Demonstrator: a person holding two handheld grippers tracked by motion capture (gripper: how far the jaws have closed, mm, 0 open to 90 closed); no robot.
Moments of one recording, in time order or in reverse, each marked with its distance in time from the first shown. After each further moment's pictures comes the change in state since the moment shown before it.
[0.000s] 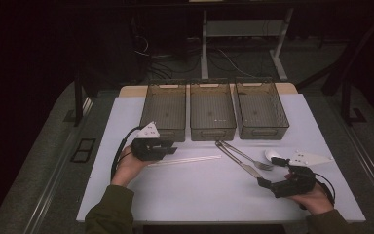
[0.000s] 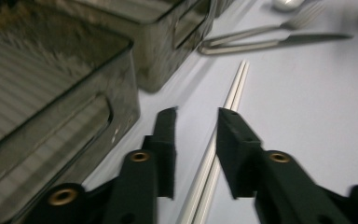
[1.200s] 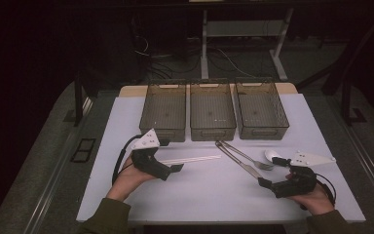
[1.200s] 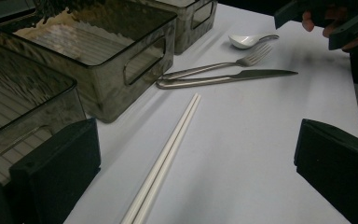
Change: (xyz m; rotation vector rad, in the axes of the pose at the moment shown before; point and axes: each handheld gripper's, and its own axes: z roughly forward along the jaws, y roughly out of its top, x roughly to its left) left arm -0.043 0.011 -0.016 -0.129 -0.033 -0.017; right arm 0.000 0.000 -0.002 -0.009 -0.008 0.003
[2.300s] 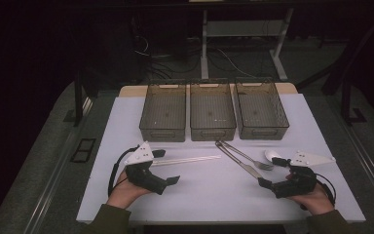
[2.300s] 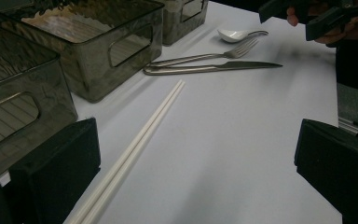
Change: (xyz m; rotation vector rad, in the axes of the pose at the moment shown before) left arm -0.028 -0.020 -0.019 -0.018 0.019 -0.019; right arm 0.000 0.000 0.000 0.011 0.006 0.008
